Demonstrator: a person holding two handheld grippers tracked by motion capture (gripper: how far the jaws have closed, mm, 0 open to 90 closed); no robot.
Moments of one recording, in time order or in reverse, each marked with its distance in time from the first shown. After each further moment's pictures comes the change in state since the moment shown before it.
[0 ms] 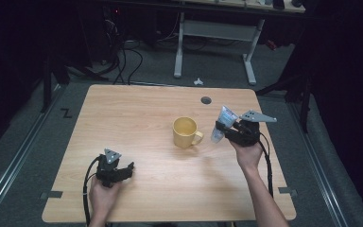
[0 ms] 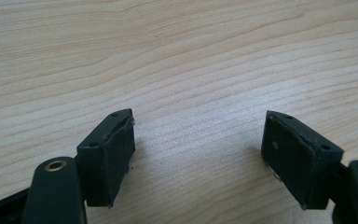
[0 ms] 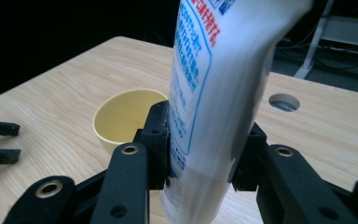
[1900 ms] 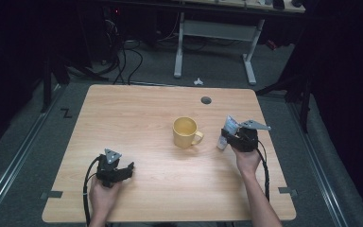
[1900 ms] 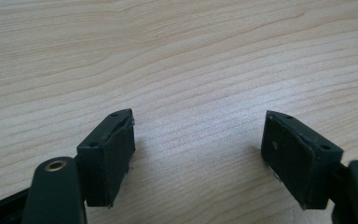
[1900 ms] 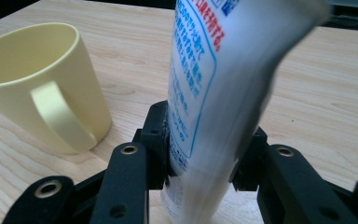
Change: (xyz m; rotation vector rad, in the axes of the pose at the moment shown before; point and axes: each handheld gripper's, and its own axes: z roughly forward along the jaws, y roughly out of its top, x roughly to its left) left arm 0.000 0.000 0.000 0.001 0.002 0.002; right arm -0.032 -0.054 0.027 0.095 -0.168 0.067
